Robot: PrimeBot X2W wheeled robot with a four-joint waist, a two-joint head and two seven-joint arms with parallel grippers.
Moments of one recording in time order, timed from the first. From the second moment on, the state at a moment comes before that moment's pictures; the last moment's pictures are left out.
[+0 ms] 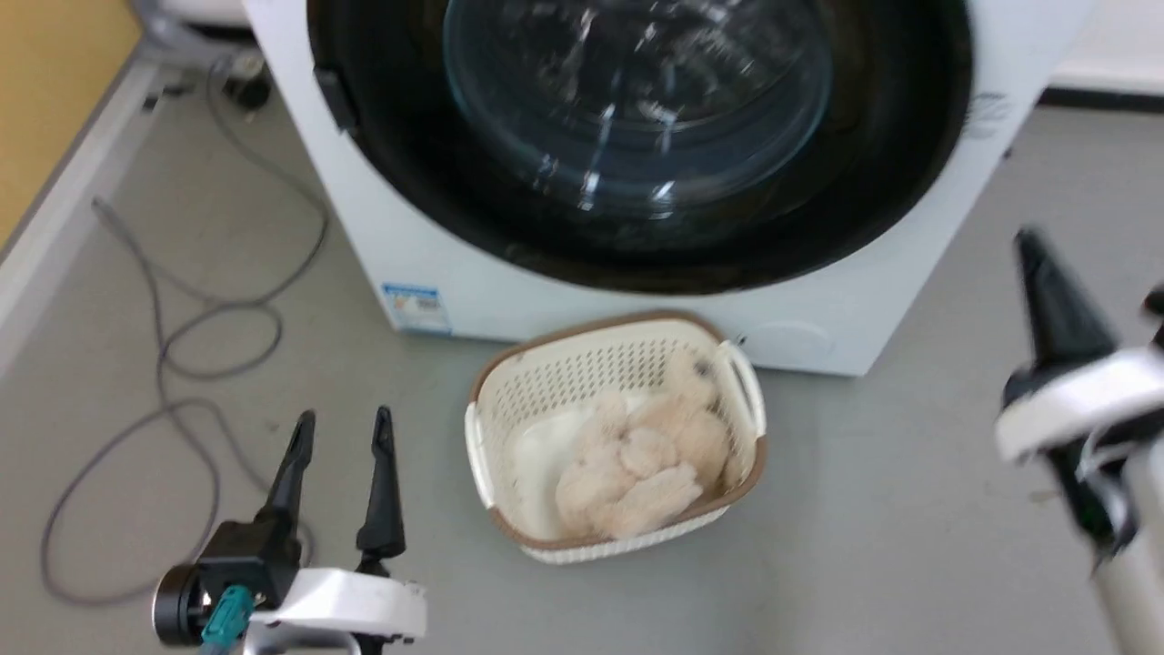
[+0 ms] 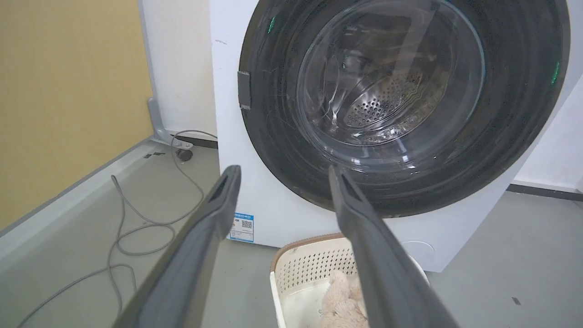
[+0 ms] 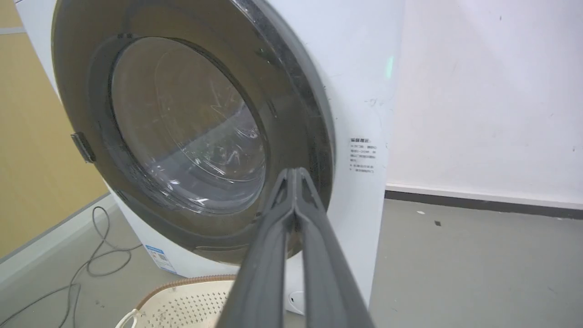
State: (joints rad) left arm -0.04 0.05 -0.05 0.05 -0.17 0.01 -0.26; right arm -0.52 -0.38 0.17 0.49 0.49 0.13 -0.26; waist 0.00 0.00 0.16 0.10
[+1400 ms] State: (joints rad) left arm 0.05 0.05 -0.06 0.10 -0.13 0.00 -0.26; right arm 0.07 -0.08 -0.07 0.08 0.20 0.13 -0.26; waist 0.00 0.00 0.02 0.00
